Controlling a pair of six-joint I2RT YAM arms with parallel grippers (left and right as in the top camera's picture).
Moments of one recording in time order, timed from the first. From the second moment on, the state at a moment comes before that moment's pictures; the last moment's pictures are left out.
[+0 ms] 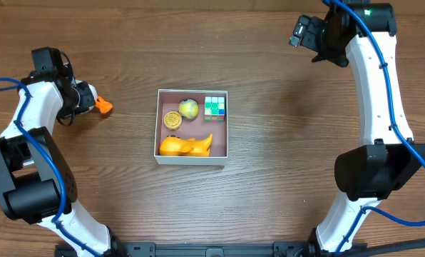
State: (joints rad) left arm 0.30 1.91 1.31 -0.67 0.03 -0.14; right arm 0.05 2.04 2.17 -1.25 0.01 0.41
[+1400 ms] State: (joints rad) left arm 0.00 1.91 1.82 -1.18 0.12 0.05; right arm 0.05 2.04 2.17 -1.25 0.01 0.41
